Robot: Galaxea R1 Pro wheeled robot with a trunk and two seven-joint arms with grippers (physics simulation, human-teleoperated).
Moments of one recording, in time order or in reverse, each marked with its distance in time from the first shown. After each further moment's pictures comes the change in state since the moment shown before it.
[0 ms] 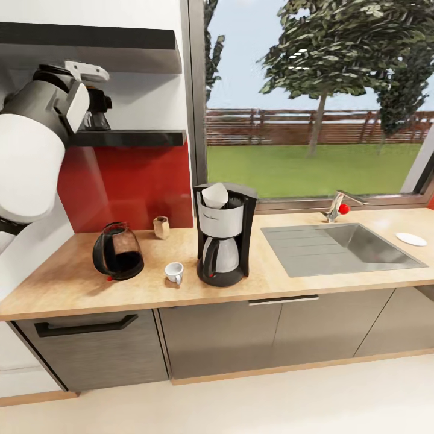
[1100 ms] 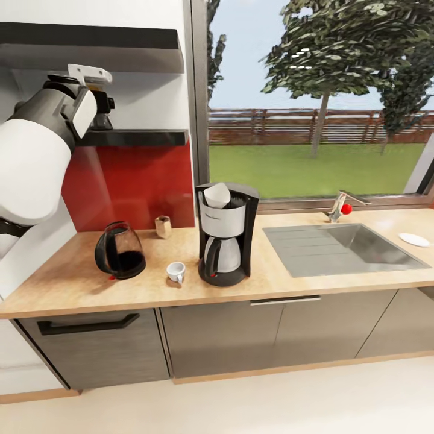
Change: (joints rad) left arm 0.010 -0.008 -0.011 0.033 0.059 -0.094 0.072; right arm 0.000 -0.001 -0.001 -0.001 0.000 0.001 0.000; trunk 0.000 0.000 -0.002
